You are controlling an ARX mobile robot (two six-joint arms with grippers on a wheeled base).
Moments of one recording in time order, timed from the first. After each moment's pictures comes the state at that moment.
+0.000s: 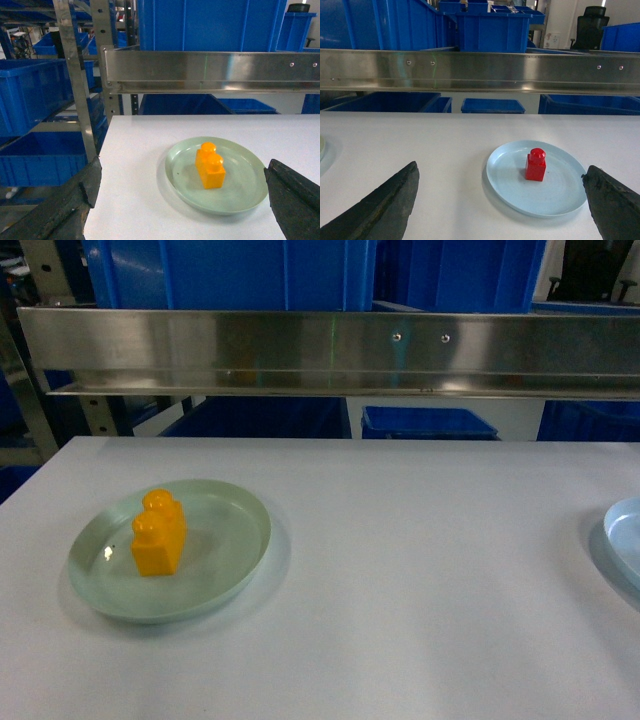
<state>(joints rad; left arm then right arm) 0.00 0.01 0.02 -0.01 0.00 0.00 0.00 0.00 0.01 0.00 0.00 0.00</state>
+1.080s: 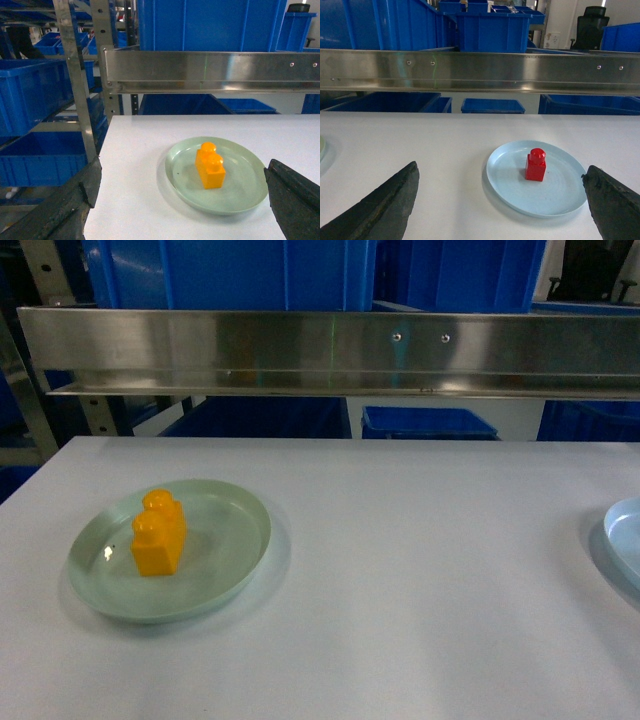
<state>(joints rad) 0.00 0.01 0.02 0.00 0.00 0.00 0.00 0.00 0.01 0.00 0.00 0.00</state>
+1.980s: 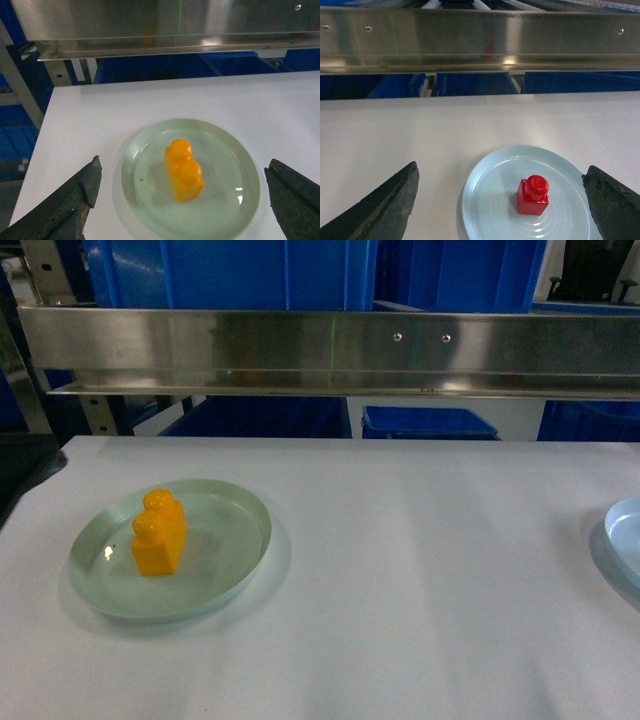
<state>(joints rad) -0.13 1.14 0.35 0.53 0.00 -0.03 -0.01 1.26 0.42 0.62 0.08 0.00</state>
